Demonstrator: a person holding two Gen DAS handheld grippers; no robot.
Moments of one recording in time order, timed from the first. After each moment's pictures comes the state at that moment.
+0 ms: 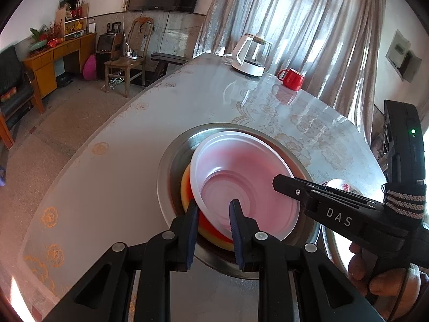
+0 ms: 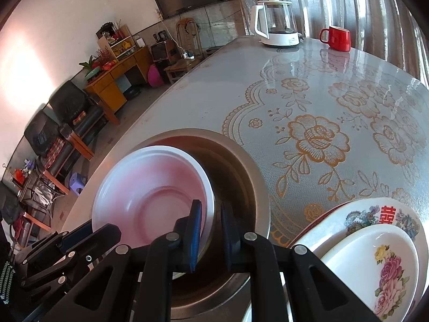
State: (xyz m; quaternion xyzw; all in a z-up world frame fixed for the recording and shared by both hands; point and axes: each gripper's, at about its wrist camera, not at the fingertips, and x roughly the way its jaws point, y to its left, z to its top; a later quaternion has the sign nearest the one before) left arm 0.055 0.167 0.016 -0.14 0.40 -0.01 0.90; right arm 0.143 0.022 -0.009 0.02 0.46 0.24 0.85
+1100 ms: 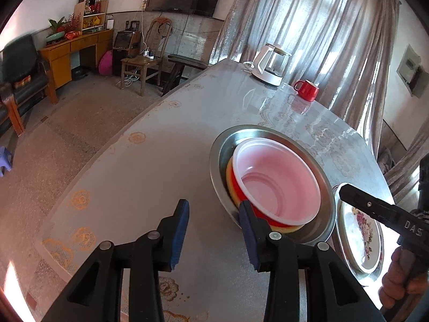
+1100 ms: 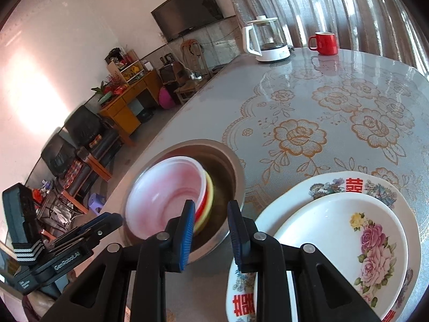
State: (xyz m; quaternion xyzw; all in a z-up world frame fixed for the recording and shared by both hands) left arm 0.025 0.203 0.015 -0.16 0.39 0.03 0.91; right arm 0.103 -0.025 0.018 0.09 0.42 0.28 0.86
